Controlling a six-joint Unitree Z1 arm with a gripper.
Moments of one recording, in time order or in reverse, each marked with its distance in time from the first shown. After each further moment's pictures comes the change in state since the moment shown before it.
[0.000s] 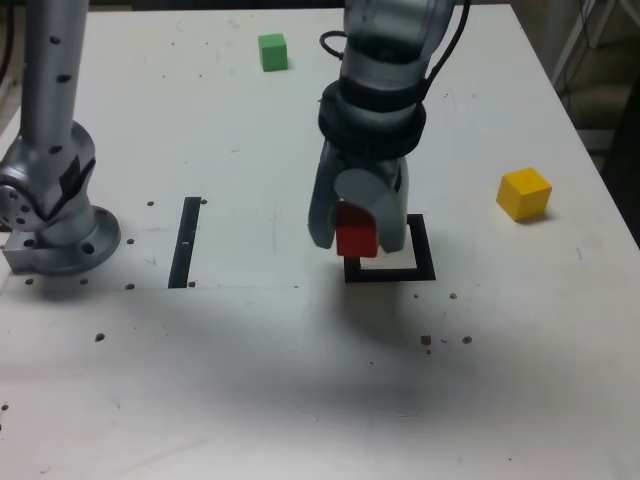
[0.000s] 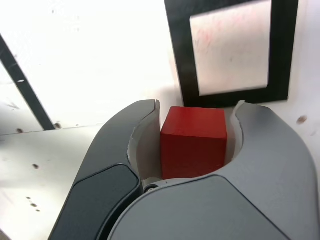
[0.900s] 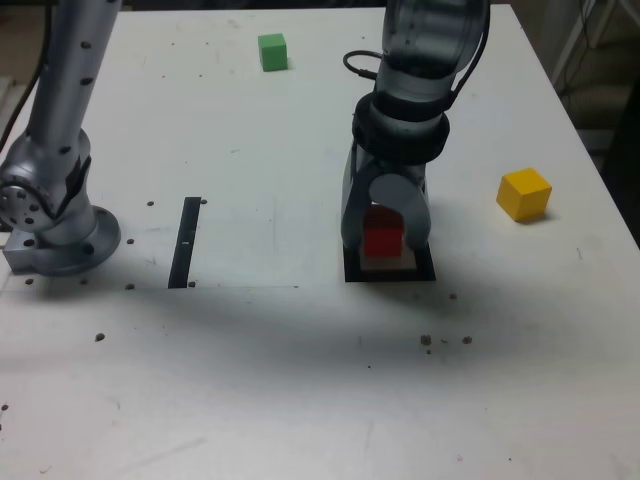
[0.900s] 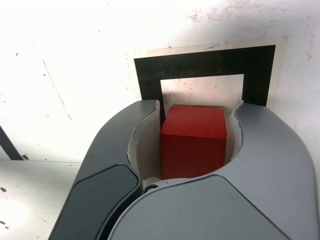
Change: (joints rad) arm 0.117 0.100 -0.007 -0.093 -0.003 0.047
